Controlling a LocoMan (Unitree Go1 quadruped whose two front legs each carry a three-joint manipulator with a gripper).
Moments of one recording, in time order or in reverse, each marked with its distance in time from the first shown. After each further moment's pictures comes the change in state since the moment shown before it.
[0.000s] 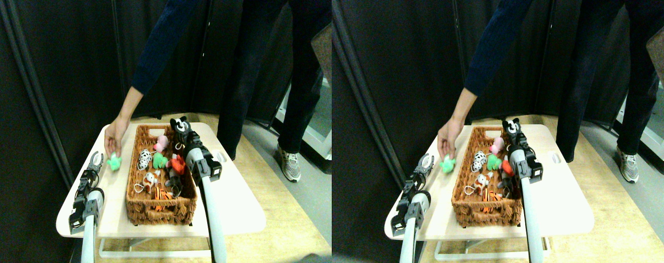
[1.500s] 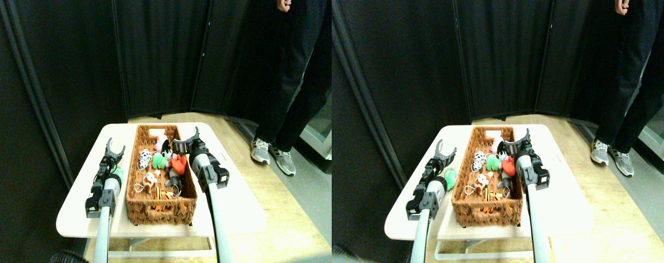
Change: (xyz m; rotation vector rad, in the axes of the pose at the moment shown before) right arm -0.016 -0.023 0.014 0.055 0.059 -0.050; left arm 0.011 -0.054 -0.050 -0.055 0.114 -0.031
